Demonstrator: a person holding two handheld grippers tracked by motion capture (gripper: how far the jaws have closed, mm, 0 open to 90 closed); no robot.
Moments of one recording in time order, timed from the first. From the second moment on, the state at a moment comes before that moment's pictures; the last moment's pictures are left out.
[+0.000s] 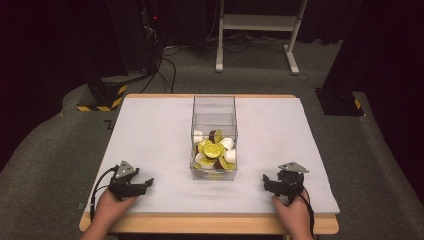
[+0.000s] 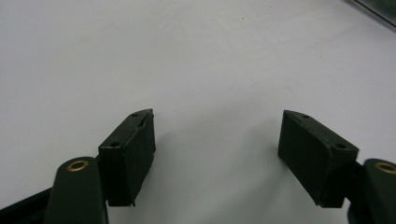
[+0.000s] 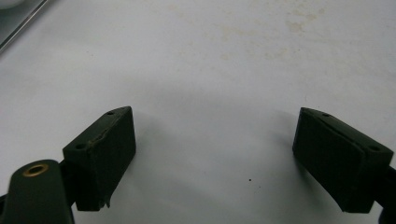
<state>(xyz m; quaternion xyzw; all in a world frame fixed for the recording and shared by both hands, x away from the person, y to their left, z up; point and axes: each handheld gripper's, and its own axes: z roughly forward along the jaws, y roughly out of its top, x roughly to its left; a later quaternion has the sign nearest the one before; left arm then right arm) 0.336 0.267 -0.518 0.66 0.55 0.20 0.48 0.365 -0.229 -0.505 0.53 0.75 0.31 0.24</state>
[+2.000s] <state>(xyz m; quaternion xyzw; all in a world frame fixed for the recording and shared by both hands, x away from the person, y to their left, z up) 0.329 0.253 -0.498 0.65 0.53 0.19 0.51 0.365 -0.230 -0.505 0.54 0.75 0.31 0.23</state>
